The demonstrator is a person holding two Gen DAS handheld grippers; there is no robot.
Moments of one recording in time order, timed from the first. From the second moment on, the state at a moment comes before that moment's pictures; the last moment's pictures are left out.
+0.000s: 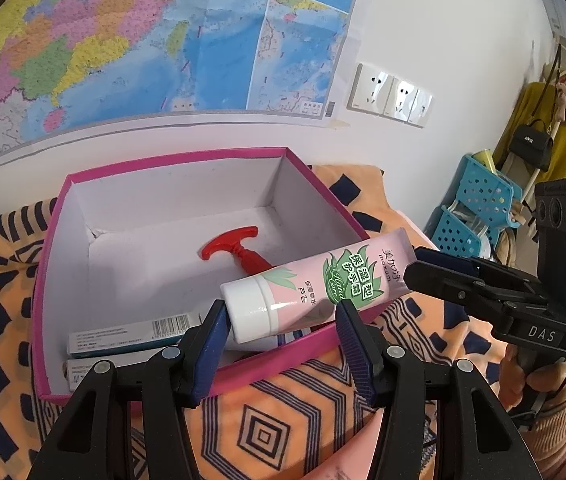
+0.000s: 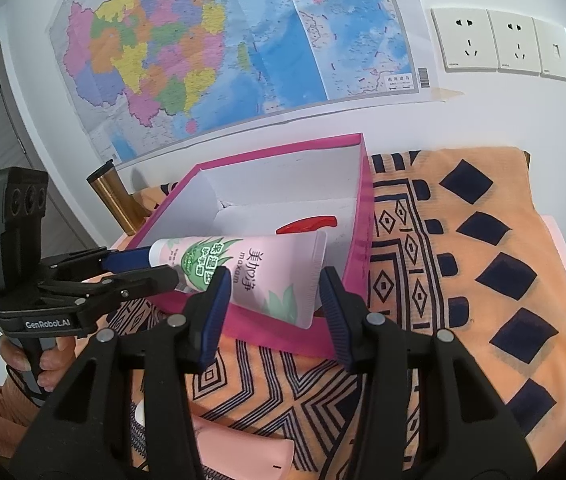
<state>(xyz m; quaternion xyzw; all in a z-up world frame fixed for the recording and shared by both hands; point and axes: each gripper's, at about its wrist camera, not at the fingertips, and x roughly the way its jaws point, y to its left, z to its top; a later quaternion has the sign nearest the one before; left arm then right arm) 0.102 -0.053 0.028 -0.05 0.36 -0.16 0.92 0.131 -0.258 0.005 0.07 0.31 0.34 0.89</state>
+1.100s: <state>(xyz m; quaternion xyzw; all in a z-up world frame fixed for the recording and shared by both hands) 0.118 -0.052 0.016 -0.05 0.38 -0.15 0.91 0.143 -0.251 -0.002 0.07 0.33 0.33 0.88</state>
